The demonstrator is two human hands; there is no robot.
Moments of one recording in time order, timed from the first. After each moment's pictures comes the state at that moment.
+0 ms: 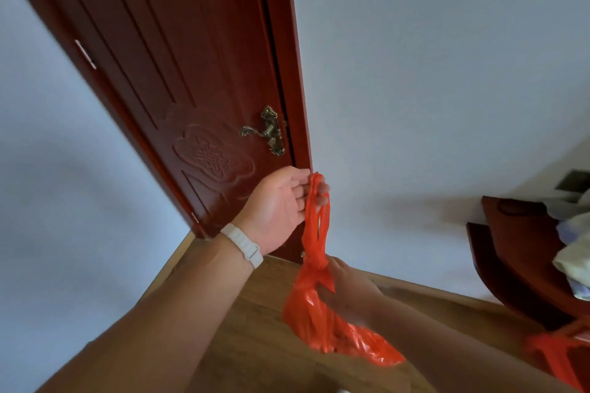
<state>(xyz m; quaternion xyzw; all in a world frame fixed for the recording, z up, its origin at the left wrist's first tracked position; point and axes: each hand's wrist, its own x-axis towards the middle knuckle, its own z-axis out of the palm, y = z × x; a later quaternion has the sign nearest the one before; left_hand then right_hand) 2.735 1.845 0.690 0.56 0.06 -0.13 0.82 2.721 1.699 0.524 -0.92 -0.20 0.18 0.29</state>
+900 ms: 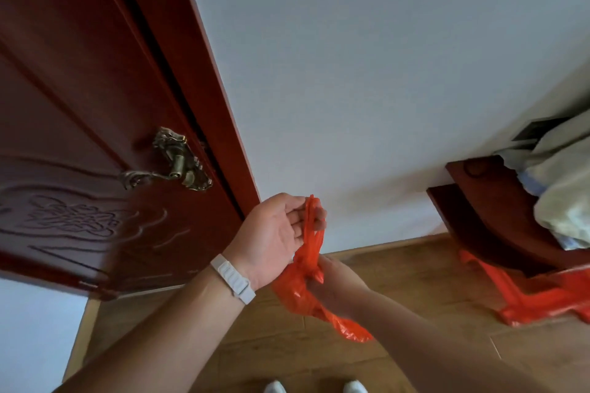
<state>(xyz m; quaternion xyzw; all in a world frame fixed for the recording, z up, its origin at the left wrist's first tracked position) 2.986 1.892 0.580 0.45 0.06 -0.39 0.80 2.920 1.770 0.452 -0.89 0.11 0.24 0.38</state>
